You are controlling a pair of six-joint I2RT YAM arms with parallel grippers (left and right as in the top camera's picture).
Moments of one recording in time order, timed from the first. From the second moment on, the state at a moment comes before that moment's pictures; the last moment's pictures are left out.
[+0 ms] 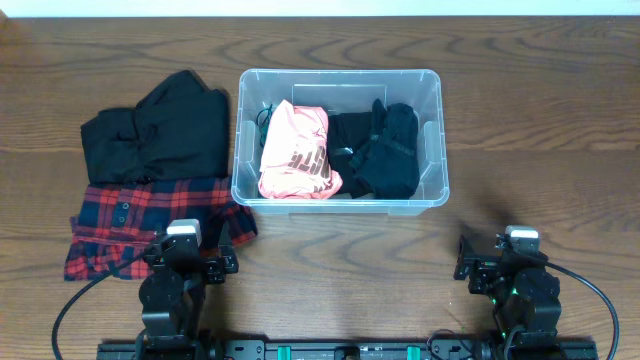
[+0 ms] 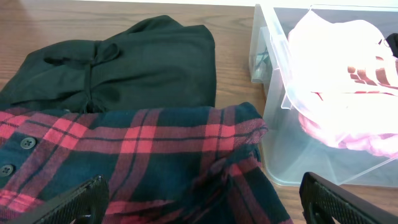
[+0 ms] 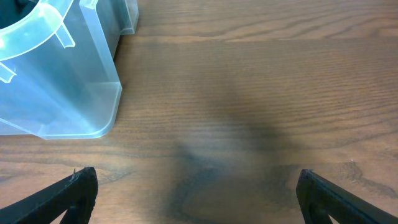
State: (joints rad) left arm 0.01 0.01 0.15 -0.53 0.00 -0.04; right arm 0.06 0.02 0.17 -0.70 0.07 0.10
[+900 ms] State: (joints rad) left arm 0.01 0.49 0.61 -0.65 0.14 -0.19; right arm 0.06 0.01 0.17 -0.70 0.07 0.10
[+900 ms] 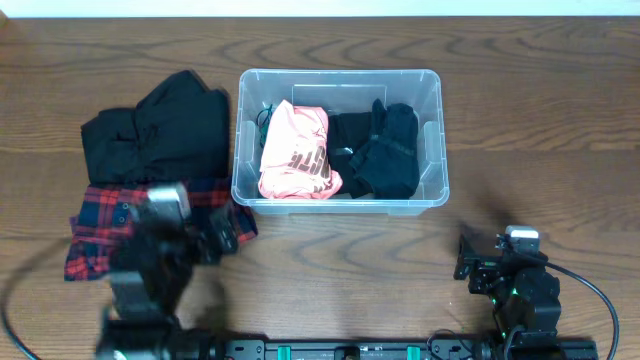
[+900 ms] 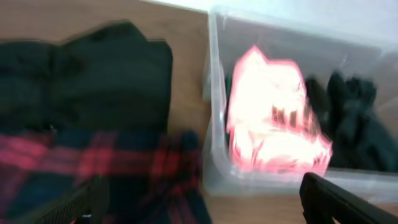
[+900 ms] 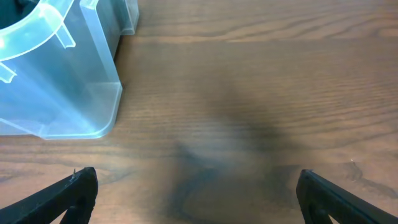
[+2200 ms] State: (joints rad) left arm 0.99 1.59 1.05 -1.04 0.37 -0.36; right arm 0.06 0.01 0.16 -0.70 0.07 0.10
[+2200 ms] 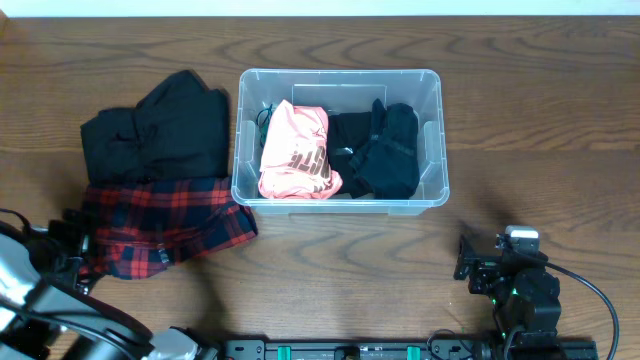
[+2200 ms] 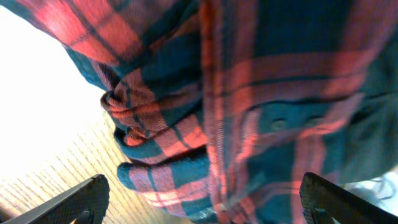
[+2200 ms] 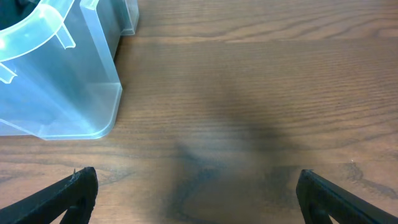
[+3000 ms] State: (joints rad) left arm 0.92 1.82 1.04 -0.83 0.43 -0.29; right arm 0.06 0.01 0.16 -0.70 0.07 0.10
